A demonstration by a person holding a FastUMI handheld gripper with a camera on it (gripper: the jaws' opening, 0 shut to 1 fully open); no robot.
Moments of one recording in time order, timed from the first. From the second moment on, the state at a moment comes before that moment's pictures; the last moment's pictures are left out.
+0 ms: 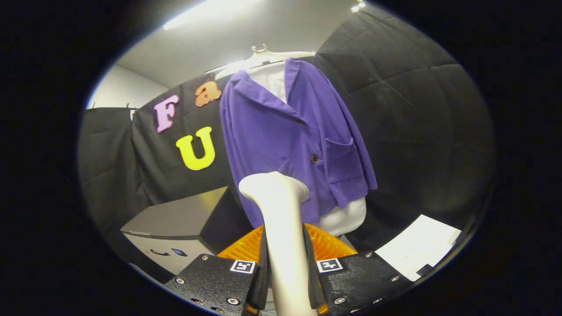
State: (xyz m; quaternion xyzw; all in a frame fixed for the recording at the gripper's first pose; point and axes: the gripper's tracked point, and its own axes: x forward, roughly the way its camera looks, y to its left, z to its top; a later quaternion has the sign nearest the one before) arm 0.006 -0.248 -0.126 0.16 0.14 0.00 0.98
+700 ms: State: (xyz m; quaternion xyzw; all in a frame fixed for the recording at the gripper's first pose) arm -0.041 -0.182 0.038 0.09 0.03 0.12 0.99
